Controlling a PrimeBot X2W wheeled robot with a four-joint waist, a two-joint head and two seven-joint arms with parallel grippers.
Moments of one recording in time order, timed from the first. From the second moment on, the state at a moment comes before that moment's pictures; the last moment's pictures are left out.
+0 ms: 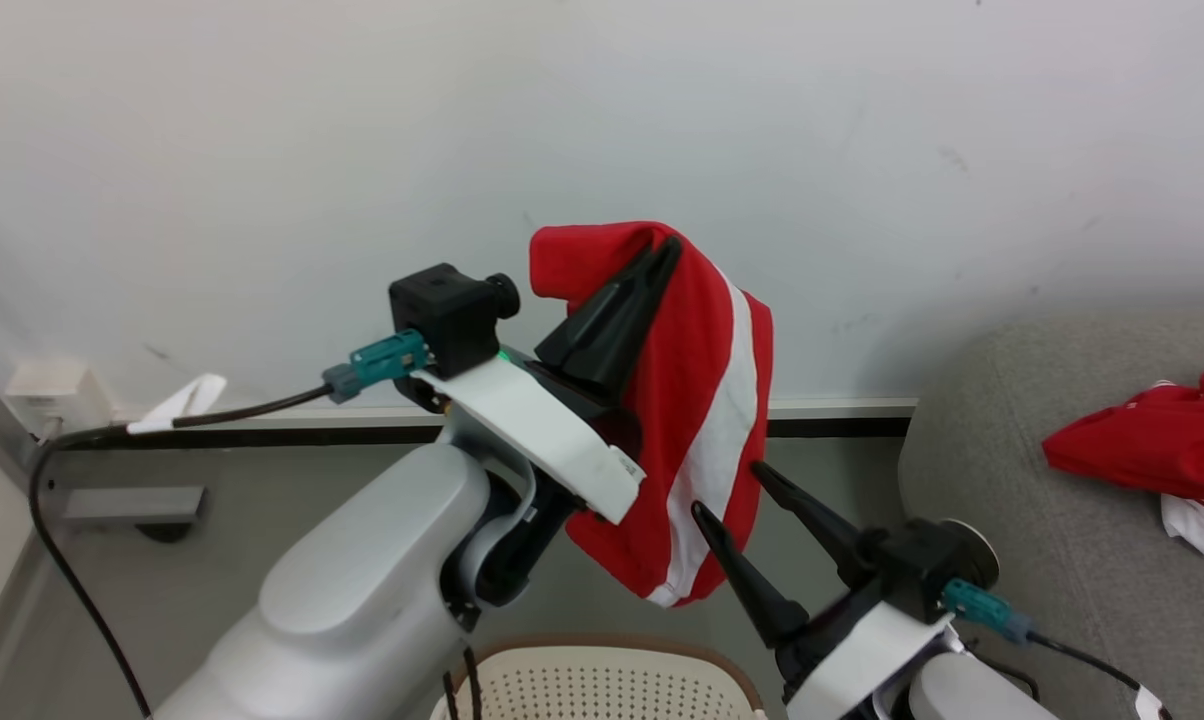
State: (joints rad) left arm -0.80 0.26 -0.83 0.22 -0.88 0.04 -0.23; right arm -0.42 -0.17 0.71 0.36 0.55 0.13 -0.26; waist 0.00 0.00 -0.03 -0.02
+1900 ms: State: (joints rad) left arm -0.66 0.30 -0.91 0.21 -0.89 0.05 -0.23; right arm -0.51 -0.17 0.53 0.46 0.57 0.13 -0.26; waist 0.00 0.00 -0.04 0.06
